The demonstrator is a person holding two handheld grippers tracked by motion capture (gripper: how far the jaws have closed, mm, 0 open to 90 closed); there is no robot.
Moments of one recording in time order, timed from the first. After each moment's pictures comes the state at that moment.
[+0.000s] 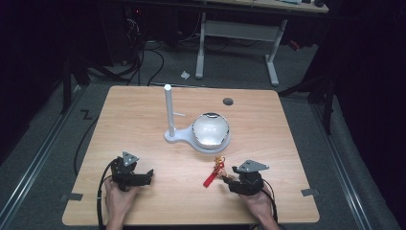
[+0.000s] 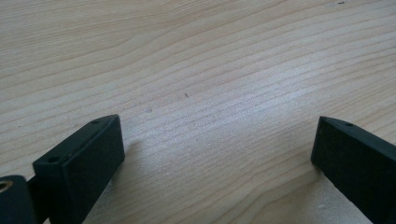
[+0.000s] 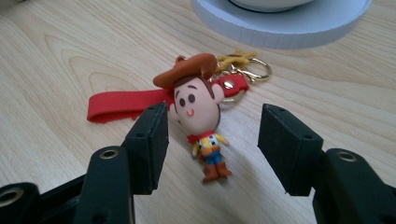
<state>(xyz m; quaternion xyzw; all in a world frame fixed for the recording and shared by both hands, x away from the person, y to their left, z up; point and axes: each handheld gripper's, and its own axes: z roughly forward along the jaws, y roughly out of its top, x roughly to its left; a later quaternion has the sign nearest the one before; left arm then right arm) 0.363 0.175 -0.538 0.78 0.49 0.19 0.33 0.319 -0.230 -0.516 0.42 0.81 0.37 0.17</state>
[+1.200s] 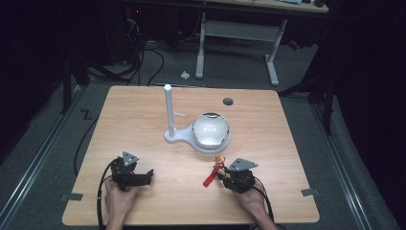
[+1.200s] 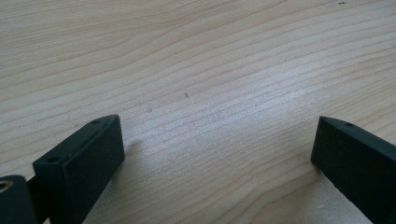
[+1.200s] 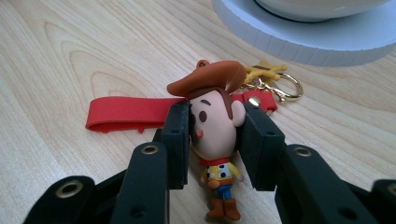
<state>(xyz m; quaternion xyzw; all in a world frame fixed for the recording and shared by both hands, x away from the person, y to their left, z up) 0.363 0.175 -0.538 0.78 0.49 0.20 0.33 0.332 -0.211 -0.526 0.37 0.84 0.36 0.18</state>
